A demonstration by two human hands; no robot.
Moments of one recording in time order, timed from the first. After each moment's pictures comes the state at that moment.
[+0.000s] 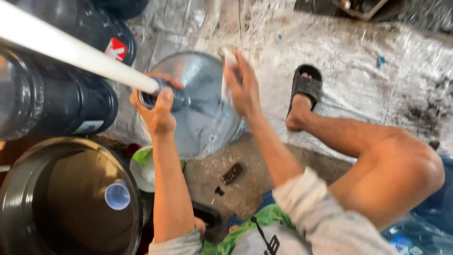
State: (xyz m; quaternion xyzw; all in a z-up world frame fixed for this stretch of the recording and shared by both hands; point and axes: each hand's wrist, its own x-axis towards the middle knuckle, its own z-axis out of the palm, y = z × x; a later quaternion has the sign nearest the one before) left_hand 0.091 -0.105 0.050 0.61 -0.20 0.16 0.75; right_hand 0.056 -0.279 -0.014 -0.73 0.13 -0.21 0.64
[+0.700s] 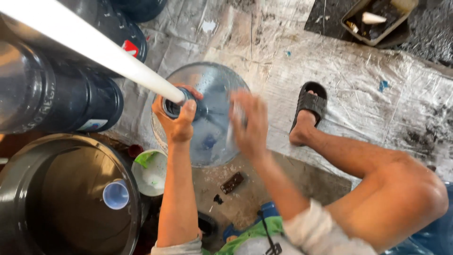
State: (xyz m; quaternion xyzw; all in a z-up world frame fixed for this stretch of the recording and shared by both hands) left_hand 0.087 -0.117 0.066 0.63 -0.21 0.19 0.73; right_hand 0.016 -0.253 0.010 -0.82 -0.01 -0.34 0.46
